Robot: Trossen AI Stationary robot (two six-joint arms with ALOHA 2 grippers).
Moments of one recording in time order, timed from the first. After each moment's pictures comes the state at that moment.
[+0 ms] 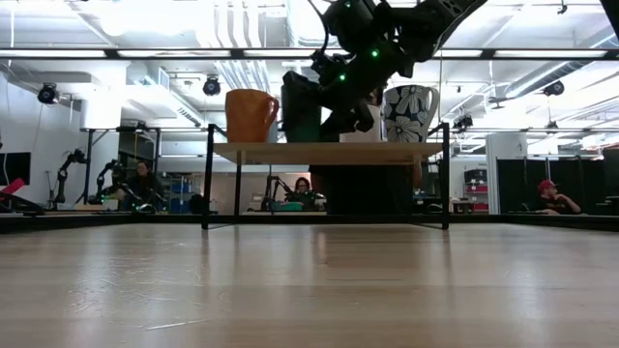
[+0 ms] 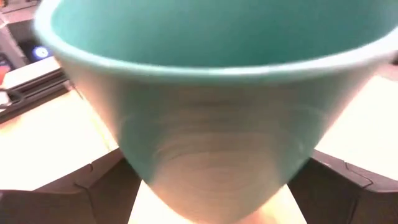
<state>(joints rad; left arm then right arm) -0.11 0.62 1.15 -0.90 -0.03 -0.38 -0.18 1.82 1.20 0.15 0.49 0.31</state>
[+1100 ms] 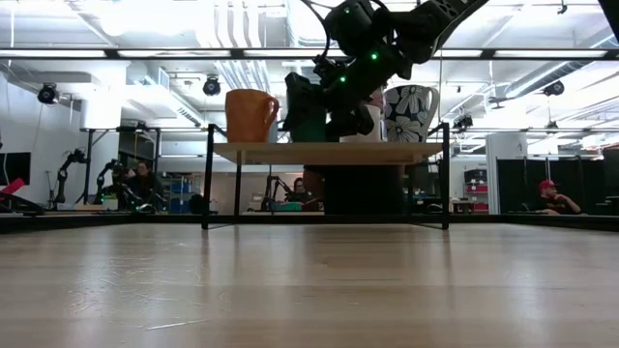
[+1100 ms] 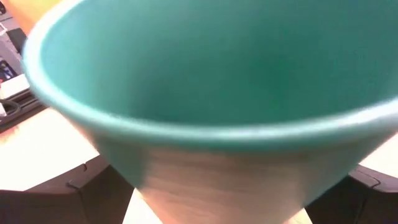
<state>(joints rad) -0.11 0.62 1.15 -0.90 0.03 -0.38 -0.22 1.82 1.22 0.13 0.44 0.34</state>
